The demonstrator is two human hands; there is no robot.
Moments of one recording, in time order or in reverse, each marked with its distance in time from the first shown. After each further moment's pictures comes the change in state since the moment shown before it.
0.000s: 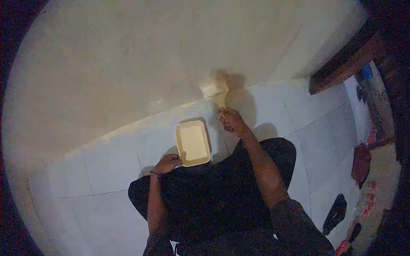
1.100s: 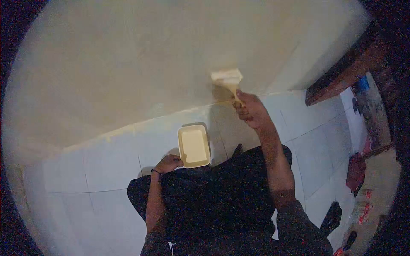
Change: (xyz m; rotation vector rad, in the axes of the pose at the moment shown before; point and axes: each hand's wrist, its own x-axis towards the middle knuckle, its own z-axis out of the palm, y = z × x) left_hand 0.010 -0.014 0.008 0.031 0.055 0.133; right_hand -0.069 -0.128 0.042 0.182 0.014 0.004
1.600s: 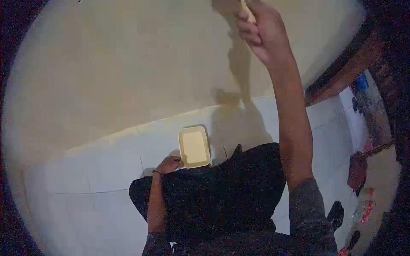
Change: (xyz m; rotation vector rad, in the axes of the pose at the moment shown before) left_hand -0.013 0.028 -0.006 -0.108 0.004 0.010; right_hand -0.052 -0.151 0.121 -0.229 -0.275 -0.768
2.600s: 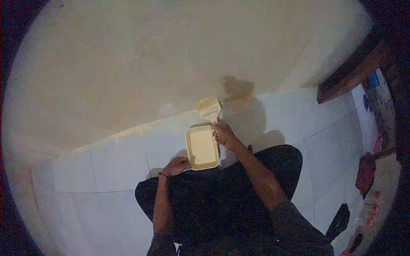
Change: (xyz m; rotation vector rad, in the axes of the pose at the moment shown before) left_hand 0.005 -0.011 -0.008 0.105 -0.047 0.047; right_hand -0.161 0.339 -0.065 0.213 0.179 0.891
